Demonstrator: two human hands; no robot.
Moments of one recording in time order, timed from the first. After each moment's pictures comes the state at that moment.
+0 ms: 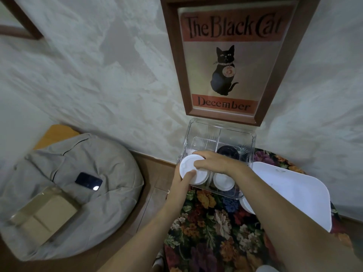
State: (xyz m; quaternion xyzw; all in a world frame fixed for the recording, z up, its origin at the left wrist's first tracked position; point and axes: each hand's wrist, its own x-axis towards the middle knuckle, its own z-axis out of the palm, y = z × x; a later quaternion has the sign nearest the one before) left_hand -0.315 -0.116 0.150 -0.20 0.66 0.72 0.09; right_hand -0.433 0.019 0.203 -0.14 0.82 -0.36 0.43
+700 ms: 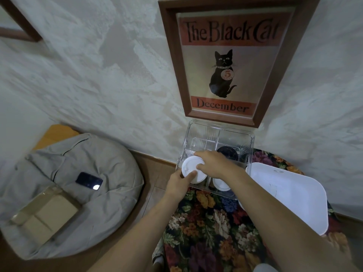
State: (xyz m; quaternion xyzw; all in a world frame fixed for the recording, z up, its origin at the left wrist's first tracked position) left_hand -0.335 -0.127 0.133 -0.26 0.75 0.59 0.15; right_hand -0.433 0.019 0.182 -0.19 0.91 -0.20 0.31
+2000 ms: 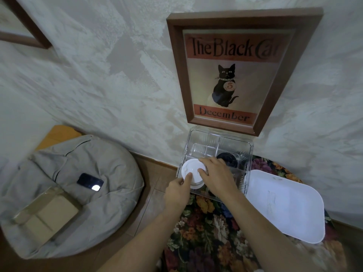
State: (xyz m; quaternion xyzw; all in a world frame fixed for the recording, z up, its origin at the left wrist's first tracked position) left_hand -0.324 -0.118 0.147 -0.34 0.79 0.50 0.12; right_hand -0.397 0.023 0.176 -0.16 0.95 -0.24 0.12
